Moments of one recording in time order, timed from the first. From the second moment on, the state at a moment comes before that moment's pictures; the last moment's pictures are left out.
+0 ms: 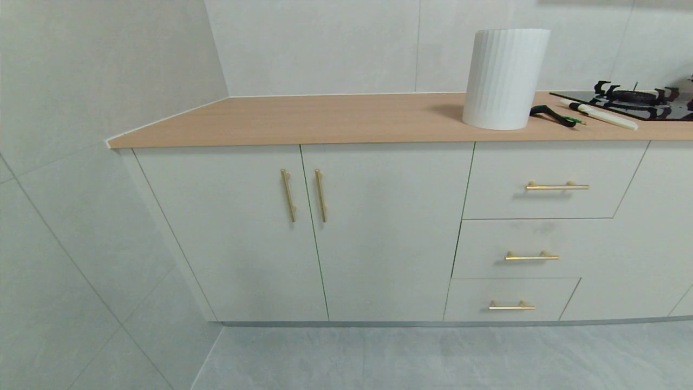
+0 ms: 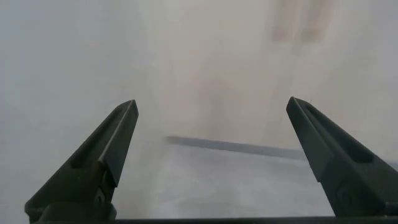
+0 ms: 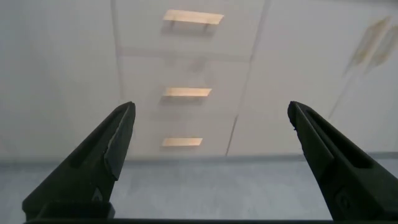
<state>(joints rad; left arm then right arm) -0.01 0.00 -0.04 0.00 0.06 0.01 0.00 0.01 -0.01 -0.07 -0.12 -0.15</state>
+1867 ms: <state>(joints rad) 0.00 0.00 0.00 0.00 0.03 0.00 0.00 0.00 0.00 -0.02 -0.01 -0.08</state>
